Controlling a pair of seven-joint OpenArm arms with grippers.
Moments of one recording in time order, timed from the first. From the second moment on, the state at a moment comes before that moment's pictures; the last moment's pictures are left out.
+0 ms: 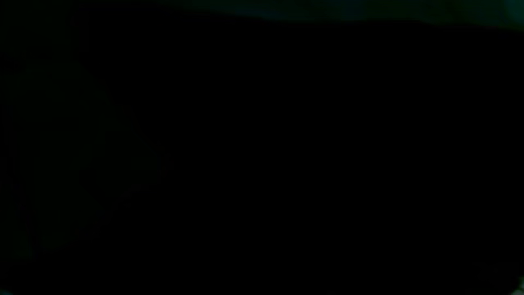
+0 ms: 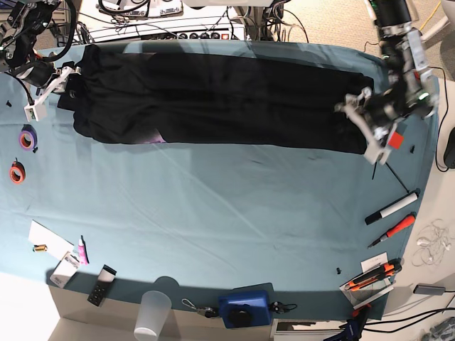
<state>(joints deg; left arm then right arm) 7.4 -10.9 -17.4 93.4 -35.4 -21.0 69.5 -20.1 22.9 45.6 97.6 53.5 38.9 -78.0</state>
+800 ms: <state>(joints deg) 17.3 -9.1 -9.8 125.8 -31.3 -24.6 74.3 -20.1 22.9 45.6 97.6 53.5 38.9 -78.0</state>
